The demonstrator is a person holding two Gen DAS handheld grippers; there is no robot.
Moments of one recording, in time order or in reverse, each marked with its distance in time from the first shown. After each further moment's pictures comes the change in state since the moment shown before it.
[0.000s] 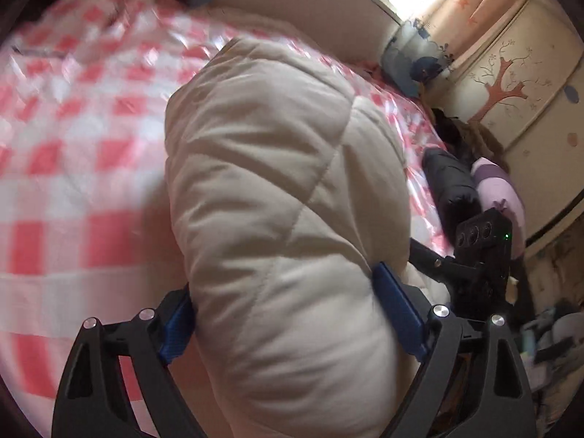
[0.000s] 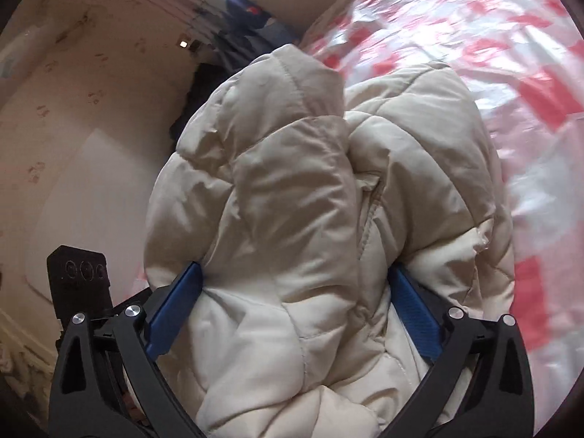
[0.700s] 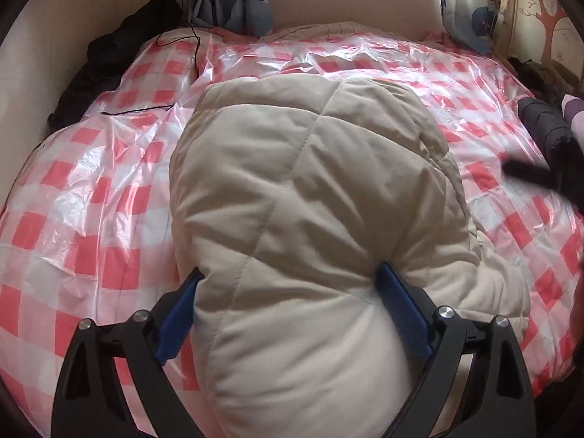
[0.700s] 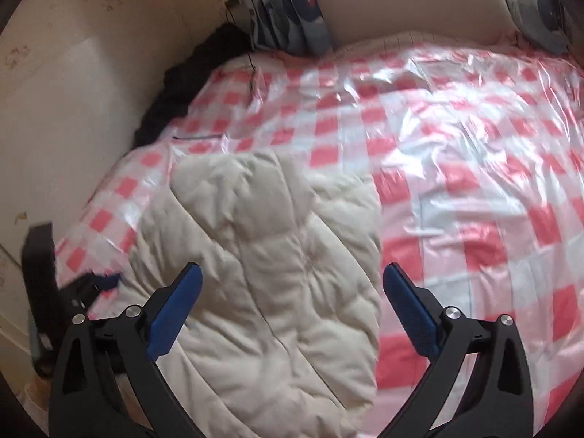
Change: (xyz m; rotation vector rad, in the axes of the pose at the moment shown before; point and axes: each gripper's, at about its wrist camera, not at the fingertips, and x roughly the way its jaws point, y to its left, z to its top) left arm -0.029 0.033 -0.030 0.210 0.010 0.498; right arm 0.023 0.132 -0.007 -0.366 -0.012 -0.343
